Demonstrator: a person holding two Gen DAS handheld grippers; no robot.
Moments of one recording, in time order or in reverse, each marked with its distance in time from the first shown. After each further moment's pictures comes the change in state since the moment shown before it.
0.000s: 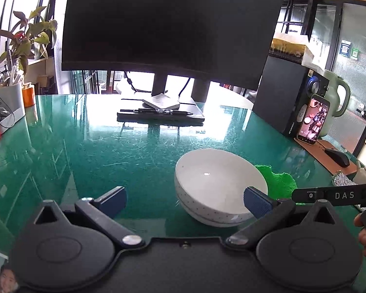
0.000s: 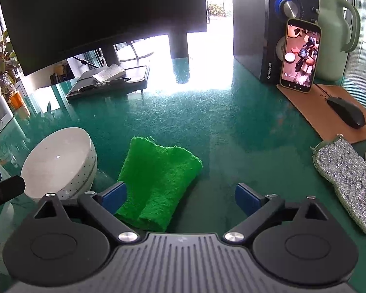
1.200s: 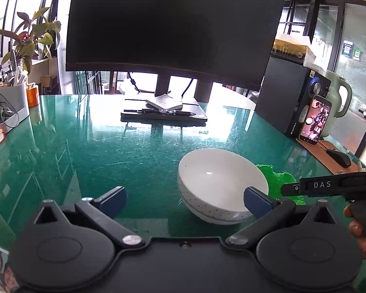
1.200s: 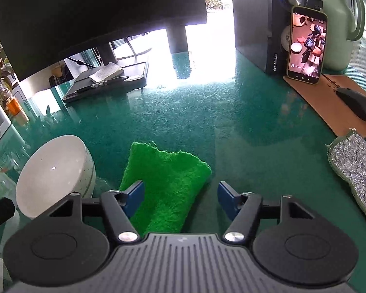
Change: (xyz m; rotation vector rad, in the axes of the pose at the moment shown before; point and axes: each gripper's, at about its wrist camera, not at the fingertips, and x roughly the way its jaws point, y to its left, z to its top) left arm -0.002 0.000 0.000 -0.002 0.003 0.017; right arm 0.025 0.003 0.007 0.042 0.036 0.014
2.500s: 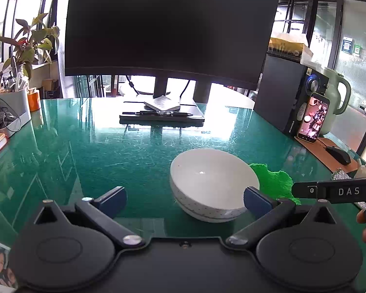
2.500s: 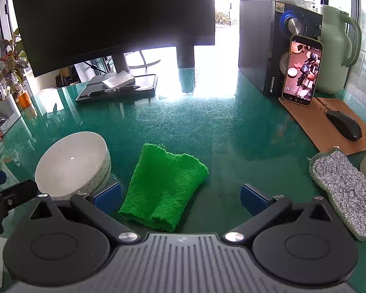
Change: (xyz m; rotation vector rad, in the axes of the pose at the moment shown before) left arm -0.007 -0.016 -0.001 0.025 -0.002 0.018; right arm -0.042 0.005 -0.007 -0.079 -0.064 -0.005
